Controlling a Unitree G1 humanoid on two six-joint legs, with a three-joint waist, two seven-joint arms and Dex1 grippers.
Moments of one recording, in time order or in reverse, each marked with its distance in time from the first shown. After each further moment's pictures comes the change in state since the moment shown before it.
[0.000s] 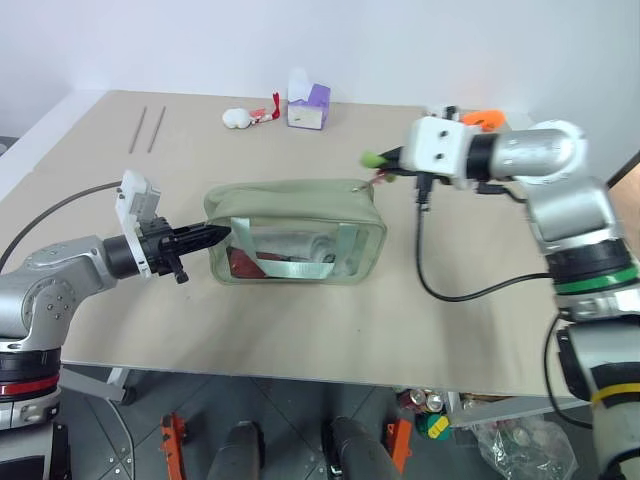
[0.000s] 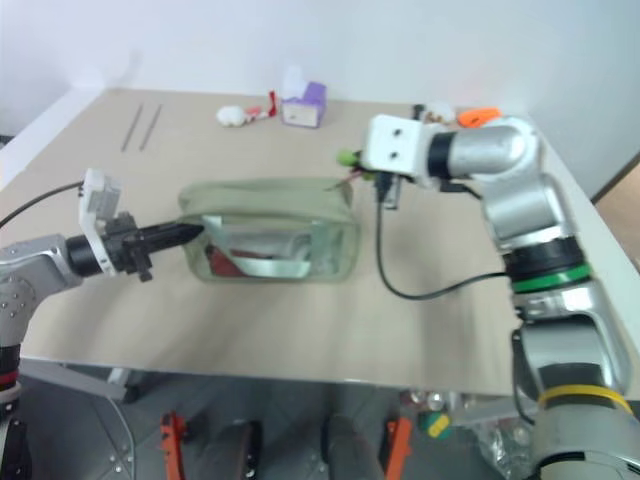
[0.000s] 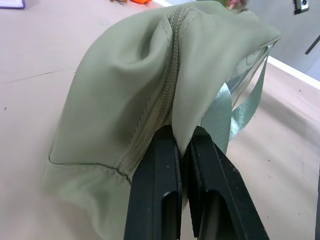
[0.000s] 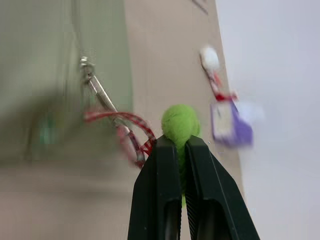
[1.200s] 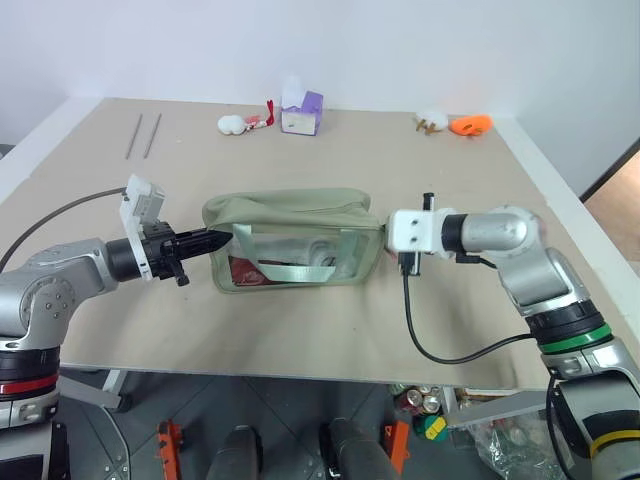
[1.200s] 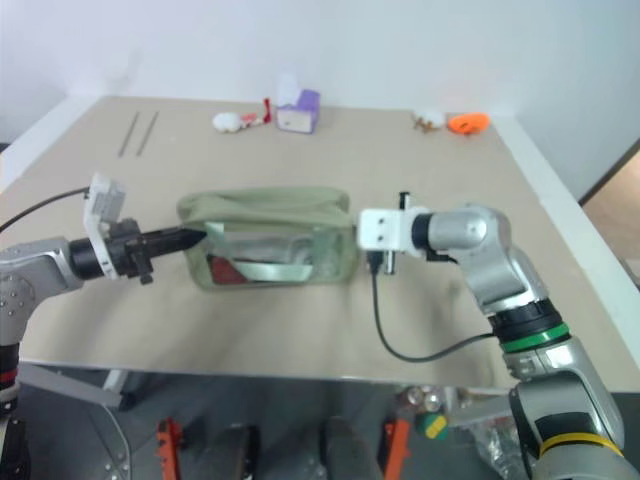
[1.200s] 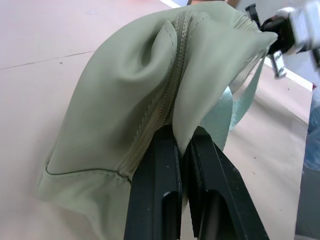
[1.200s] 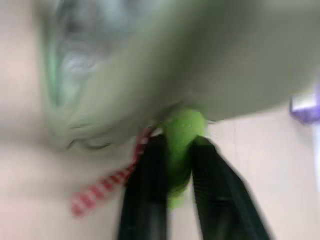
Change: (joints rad) left arm 0.004 0.006 0.011 0.002 -0.020 0.064 0.019; right arm 0.260 0.122 -0.043 -0.086 0.019 0.125 -0.002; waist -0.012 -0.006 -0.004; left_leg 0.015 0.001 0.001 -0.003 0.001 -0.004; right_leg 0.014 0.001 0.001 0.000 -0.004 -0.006
